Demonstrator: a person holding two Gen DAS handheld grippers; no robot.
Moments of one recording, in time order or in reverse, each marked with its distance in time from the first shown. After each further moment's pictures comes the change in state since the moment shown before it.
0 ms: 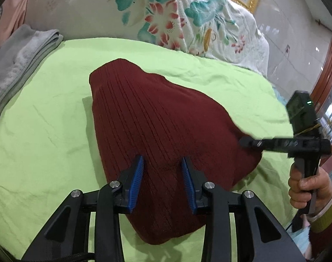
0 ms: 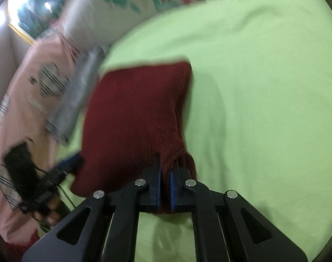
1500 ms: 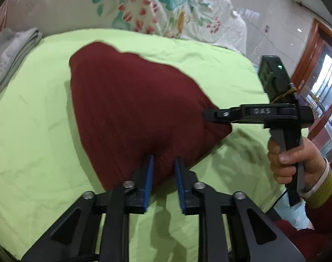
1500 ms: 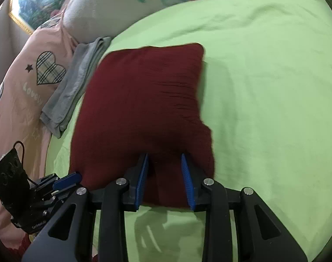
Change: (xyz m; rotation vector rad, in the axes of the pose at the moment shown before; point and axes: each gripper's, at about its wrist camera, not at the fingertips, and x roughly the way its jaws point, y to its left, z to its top) left arm -0.011 -0.017 -0.037 0.080 0.086 -0.109; right arm 0.013 0.021 -0.017 -0.034 -0.036 -0.027
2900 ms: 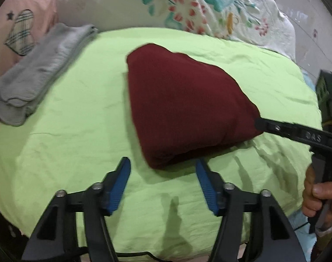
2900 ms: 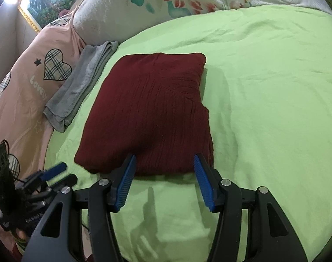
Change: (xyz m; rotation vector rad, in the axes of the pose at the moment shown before) left arm -0.046 -0.026 -0.010 -0.131 0.009 0.387; right arm -0.045 0.033 -0.029 -0.065 -0.073 -0.043
